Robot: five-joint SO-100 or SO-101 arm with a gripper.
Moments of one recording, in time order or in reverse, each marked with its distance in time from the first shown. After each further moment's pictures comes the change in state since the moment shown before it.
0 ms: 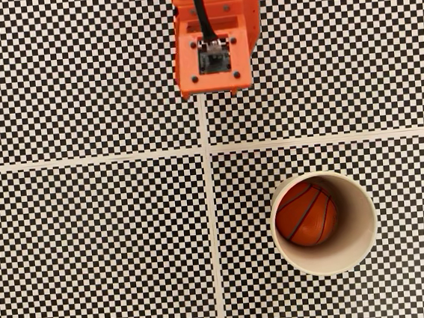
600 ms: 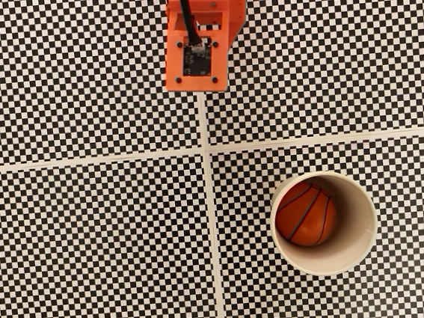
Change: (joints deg) arm 4.5 0.0 0.0 16.4 0.7
